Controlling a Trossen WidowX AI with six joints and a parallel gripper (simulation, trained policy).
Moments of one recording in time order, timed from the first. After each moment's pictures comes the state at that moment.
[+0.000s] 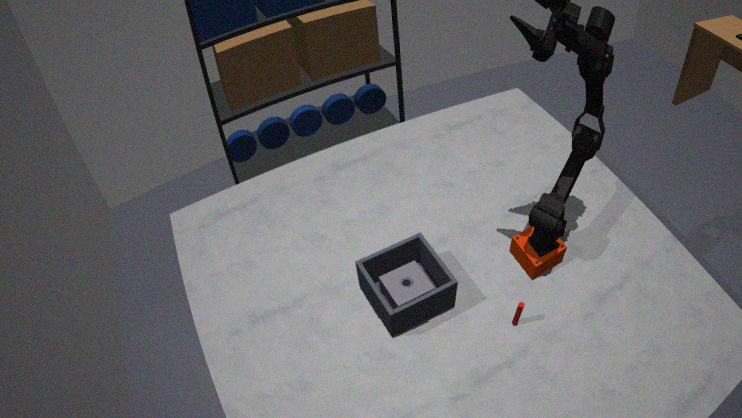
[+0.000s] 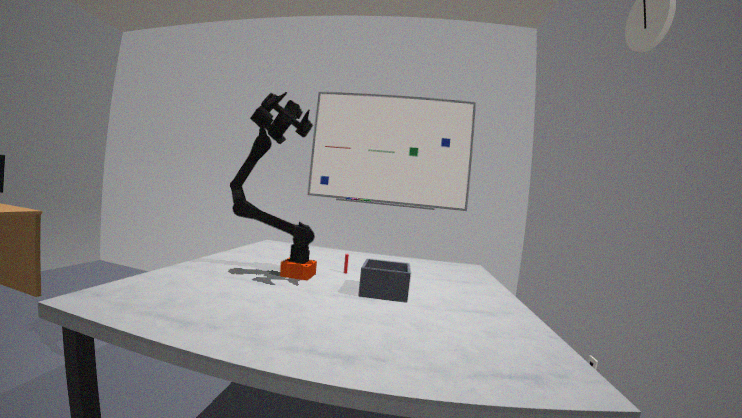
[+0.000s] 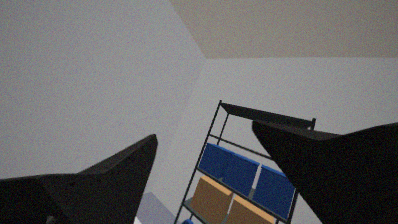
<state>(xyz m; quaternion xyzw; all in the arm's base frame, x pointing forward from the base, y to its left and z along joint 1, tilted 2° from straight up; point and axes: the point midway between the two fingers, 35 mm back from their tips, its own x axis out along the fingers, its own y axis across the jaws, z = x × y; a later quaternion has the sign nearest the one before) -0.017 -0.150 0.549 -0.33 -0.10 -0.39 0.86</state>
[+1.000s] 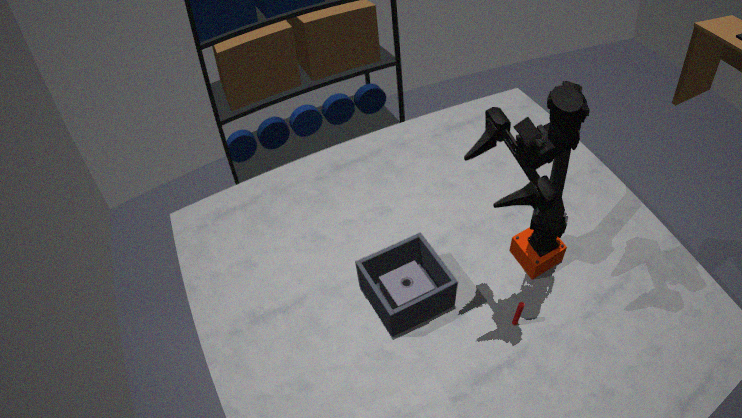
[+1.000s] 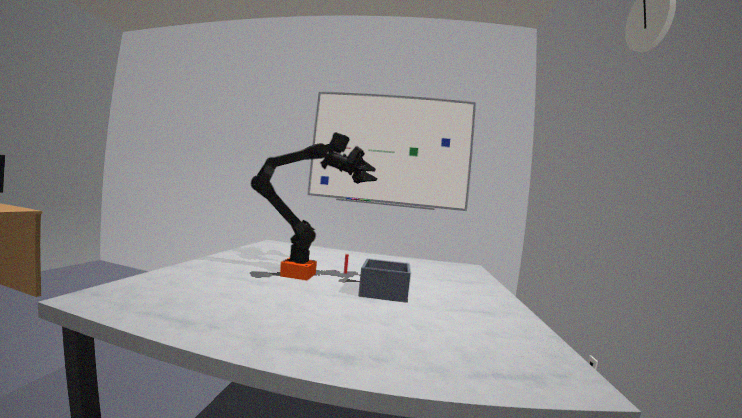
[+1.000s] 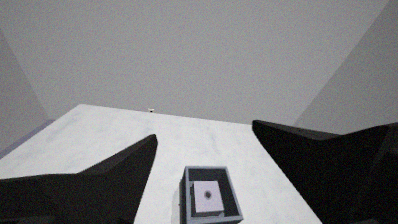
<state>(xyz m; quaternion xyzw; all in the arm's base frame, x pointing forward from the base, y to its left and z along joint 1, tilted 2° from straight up) 0.215 0.055 0.376 -0.16 0.11 0.00 0.98</state>
